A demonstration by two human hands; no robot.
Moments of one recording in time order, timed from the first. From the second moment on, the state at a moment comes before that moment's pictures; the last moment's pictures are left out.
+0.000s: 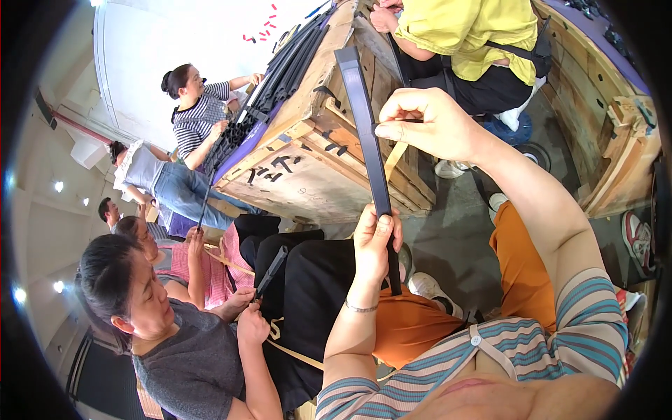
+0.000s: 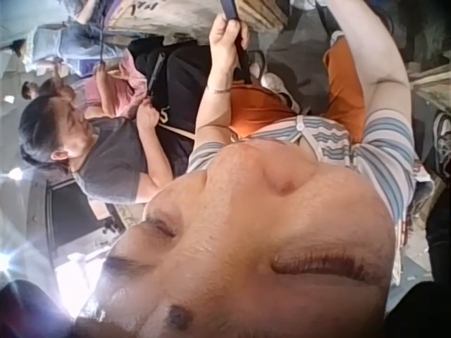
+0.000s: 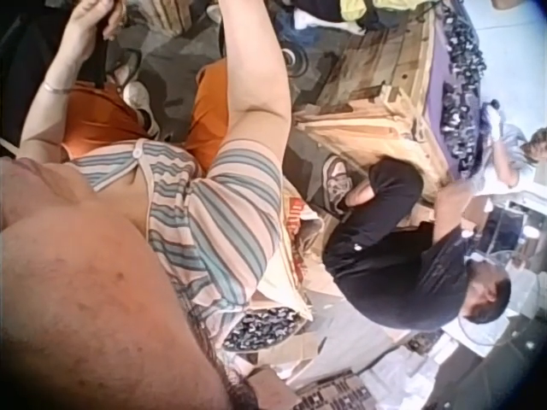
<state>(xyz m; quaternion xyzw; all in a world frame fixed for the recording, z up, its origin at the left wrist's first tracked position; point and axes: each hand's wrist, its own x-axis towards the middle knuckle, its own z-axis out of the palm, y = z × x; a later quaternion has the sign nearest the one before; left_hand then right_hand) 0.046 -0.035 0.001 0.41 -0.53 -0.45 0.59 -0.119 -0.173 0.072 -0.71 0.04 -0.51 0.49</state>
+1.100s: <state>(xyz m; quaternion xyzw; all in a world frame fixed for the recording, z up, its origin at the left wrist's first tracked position) 0.040 -0.033 -0.007 0.42 -0.58 -0.36 0.59 -0.120 -0.164 0.075 -0.71 0.09 -0.51 0.47</state>
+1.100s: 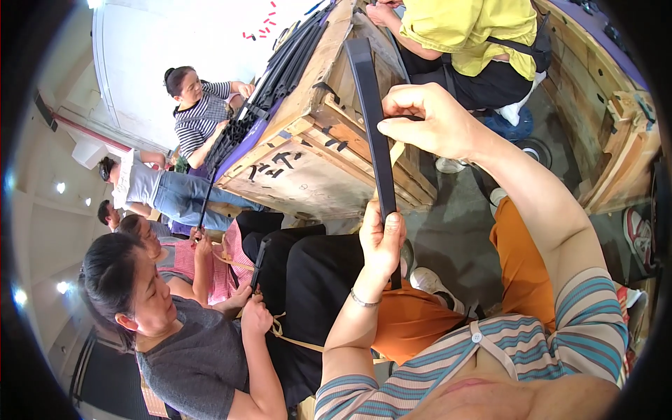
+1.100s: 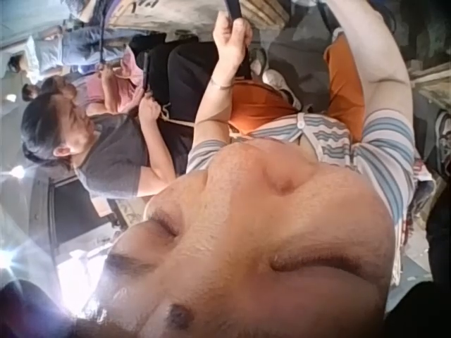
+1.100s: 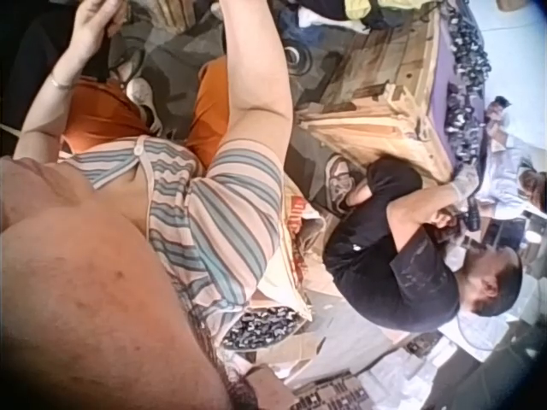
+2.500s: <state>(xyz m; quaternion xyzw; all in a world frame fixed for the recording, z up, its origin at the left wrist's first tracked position) 0.051 -0.045 0.020 0.33 -0.56 -0.47 0.60 -0.138 -0.181 0.094 -0.77 0.08 -0.46 0.42</state>
